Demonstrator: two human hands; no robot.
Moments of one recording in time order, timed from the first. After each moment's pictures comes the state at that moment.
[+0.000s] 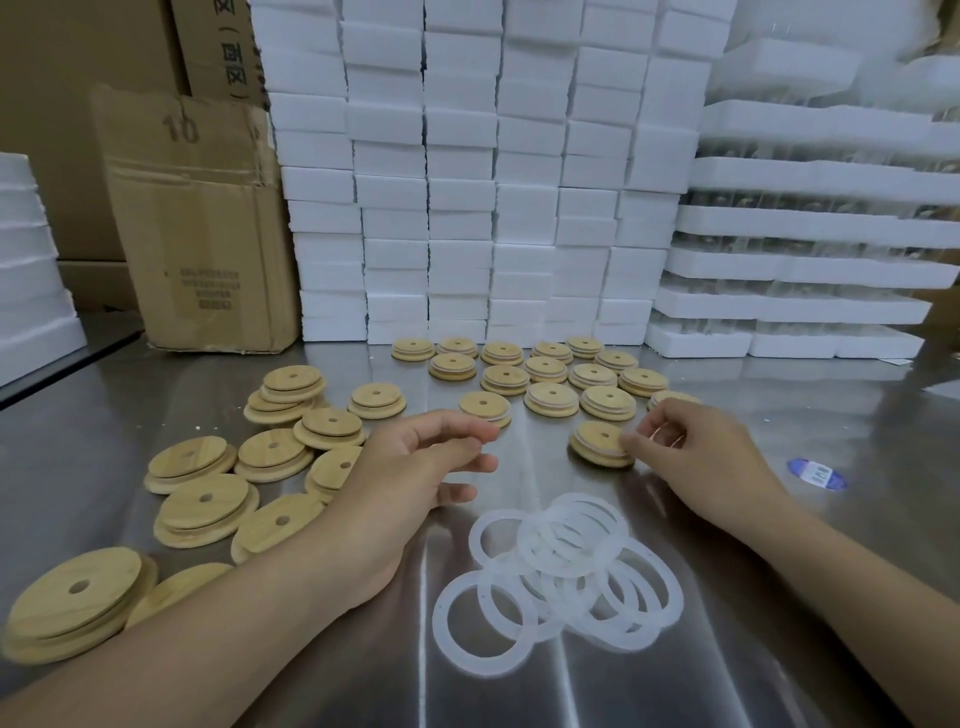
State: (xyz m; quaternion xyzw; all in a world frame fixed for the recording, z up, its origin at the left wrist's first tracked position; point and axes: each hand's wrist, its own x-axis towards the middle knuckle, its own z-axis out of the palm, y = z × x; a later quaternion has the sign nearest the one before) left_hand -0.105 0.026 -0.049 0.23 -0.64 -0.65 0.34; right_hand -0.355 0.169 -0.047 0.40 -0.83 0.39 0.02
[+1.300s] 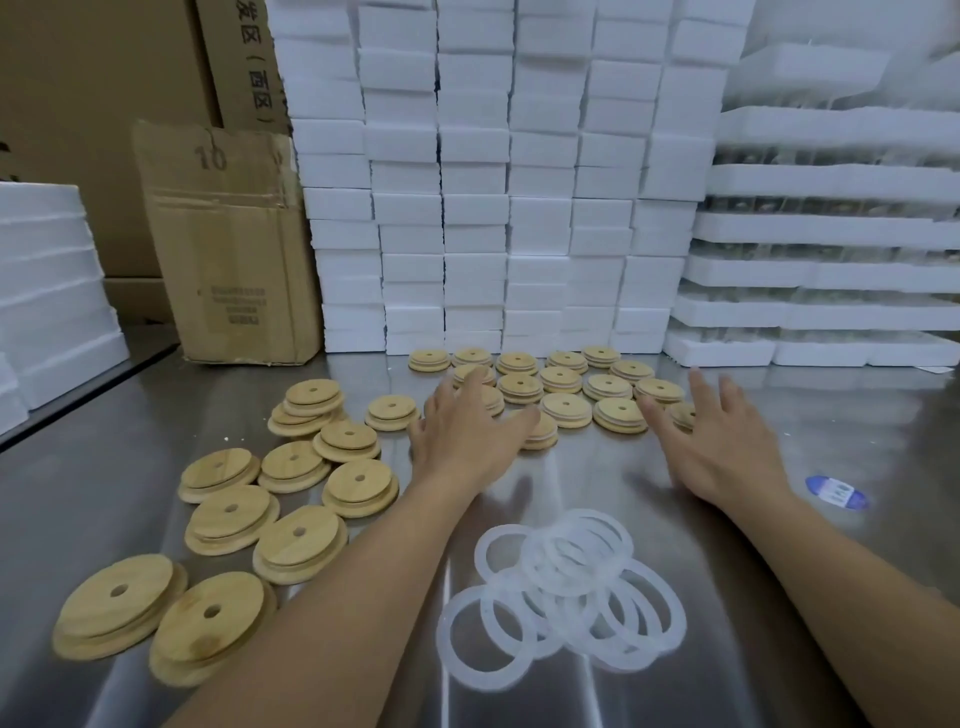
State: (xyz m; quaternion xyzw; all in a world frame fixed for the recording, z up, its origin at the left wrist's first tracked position) left_hand -0.202 -0.029 -0.055 0.44 -0.83 -0.23 0.26; right_hand -0.402 0.144 -0.054 0.33 -0.90 0.26 0.07
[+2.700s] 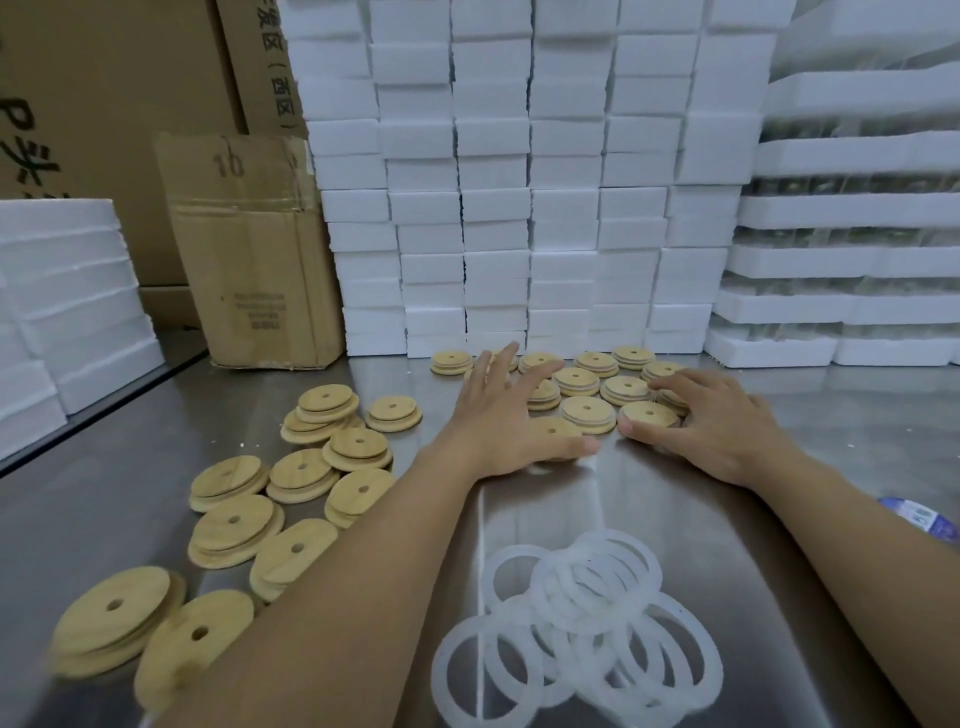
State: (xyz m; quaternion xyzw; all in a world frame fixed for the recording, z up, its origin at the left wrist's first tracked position) left_hand -0.230 -0.075 -0.063 0.28 -0.92 -0.20 0.19; right_hand -0.458 0.092 -0.060 0.49 -0.84 0.22 0.06
